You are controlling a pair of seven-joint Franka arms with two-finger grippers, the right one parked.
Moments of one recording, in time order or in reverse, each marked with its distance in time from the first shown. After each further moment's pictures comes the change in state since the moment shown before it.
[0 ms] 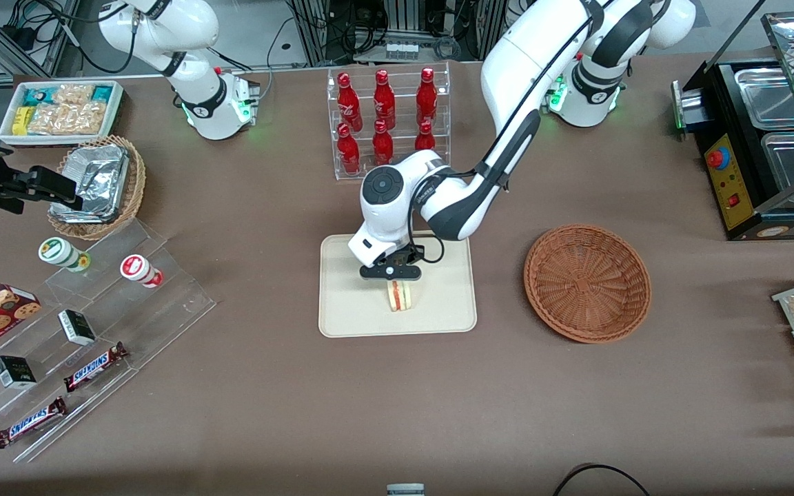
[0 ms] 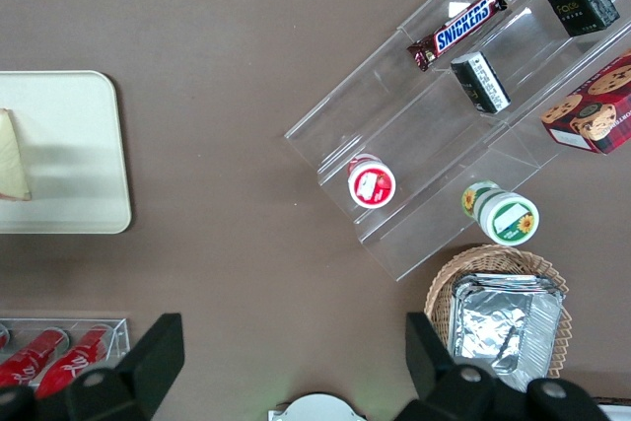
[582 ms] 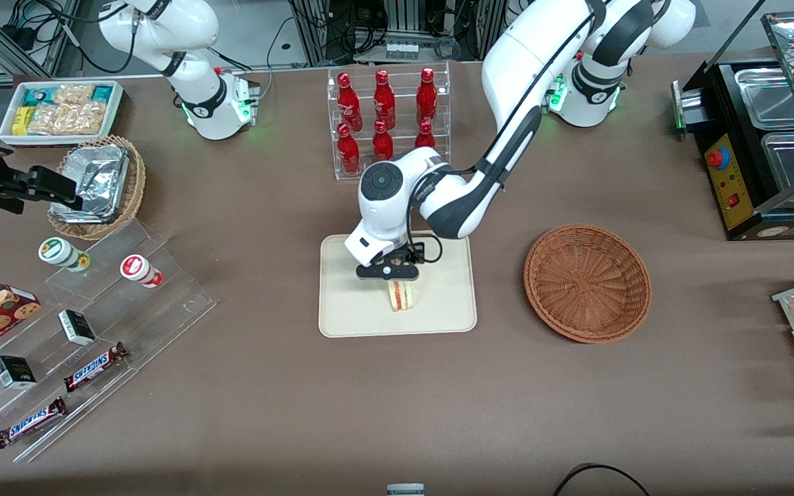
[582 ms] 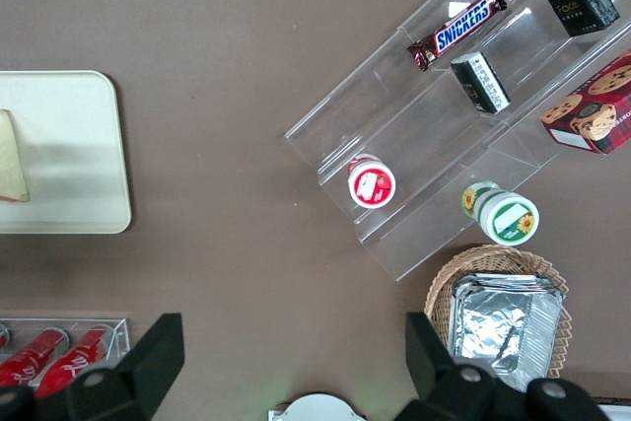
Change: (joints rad) arm 0.000 -0.026 0.000 0.030 0.000 -0.005 -0.001
